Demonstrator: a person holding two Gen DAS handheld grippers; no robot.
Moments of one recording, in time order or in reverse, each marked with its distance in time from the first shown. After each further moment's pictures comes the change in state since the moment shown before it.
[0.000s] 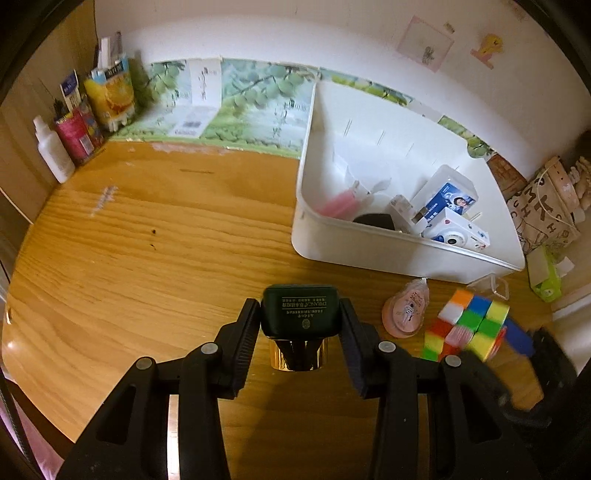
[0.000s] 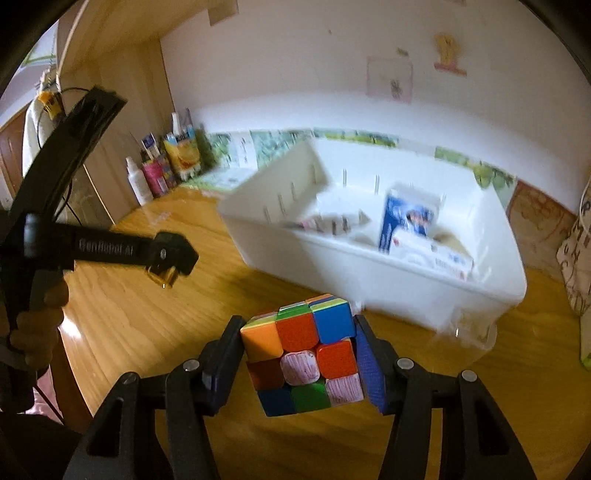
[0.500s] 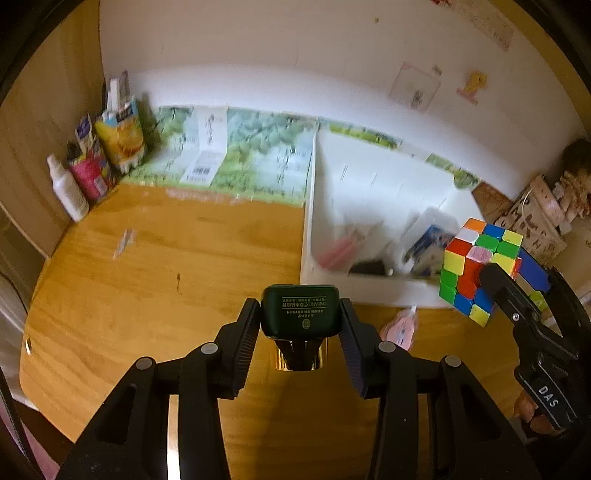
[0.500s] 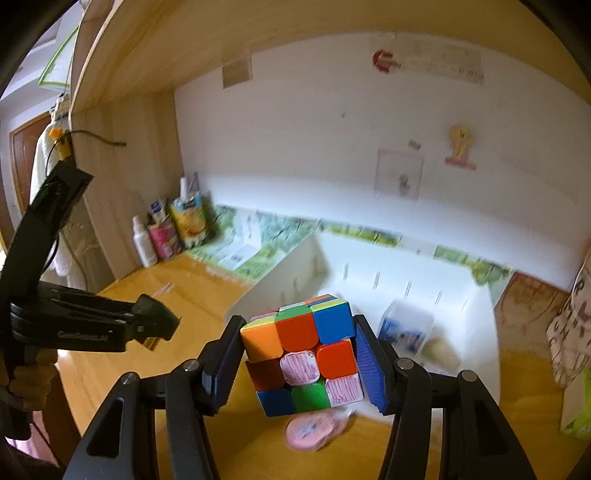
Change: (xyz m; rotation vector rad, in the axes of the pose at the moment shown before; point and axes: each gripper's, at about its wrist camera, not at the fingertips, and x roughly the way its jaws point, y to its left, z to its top) left arm -0.040 0.010 0.028 0.037 -0.108 -0.016; right arm -0.017 -0.003 0.072 -0.048 -0.210 -0.038
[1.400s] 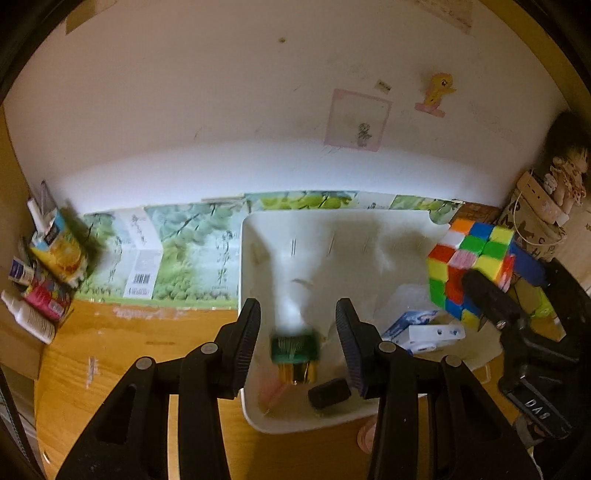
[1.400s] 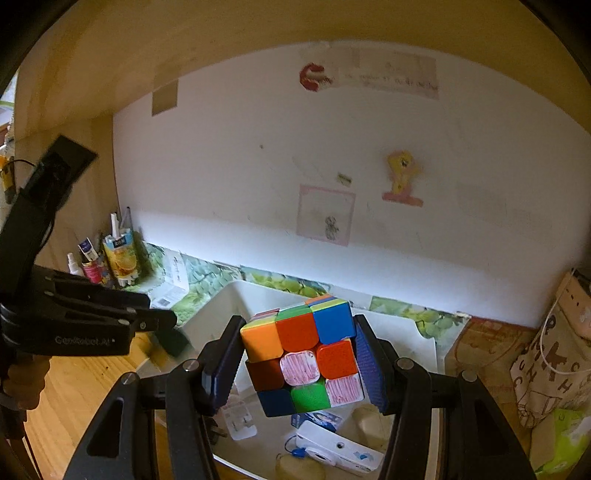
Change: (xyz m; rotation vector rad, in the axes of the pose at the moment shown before) left arm 0.048 -0.070 0.087 0.220 -0.101 -0.045; right arm 0.042 -0.068 0.031 0.028 -0.070 -0.164
